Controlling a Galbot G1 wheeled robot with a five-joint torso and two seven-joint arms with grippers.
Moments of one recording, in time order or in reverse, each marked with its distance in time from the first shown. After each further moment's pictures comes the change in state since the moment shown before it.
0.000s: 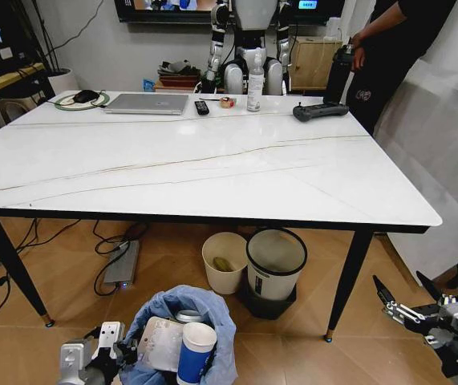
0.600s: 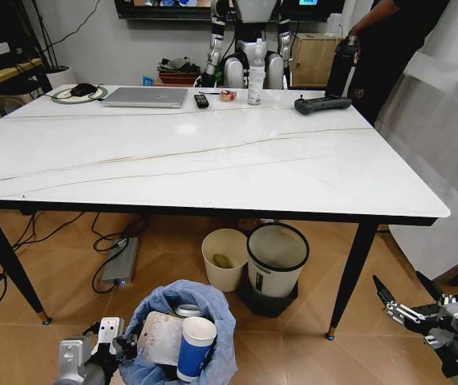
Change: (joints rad) left arm -0.009 -0.005 -0.004 -0.002 0.004 -0.001 0.001; right arm 0.000 0.000 0.000 0.000 0.000 0.000 0.000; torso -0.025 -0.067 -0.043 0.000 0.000
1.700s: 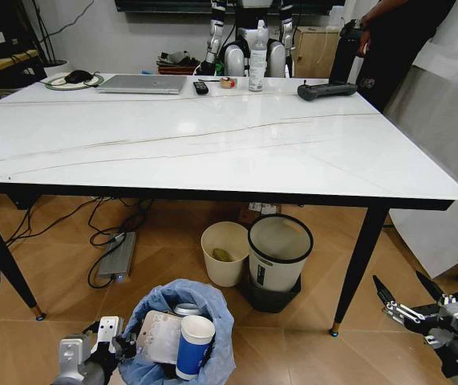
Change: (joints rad) left arm -0.010 0.002 -0.001 0.013 0.000 0.000 0.001; right arm 0.000 0.000 0.000 0.000 0.000 0.000 0.000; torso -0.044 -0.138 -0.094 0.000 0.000
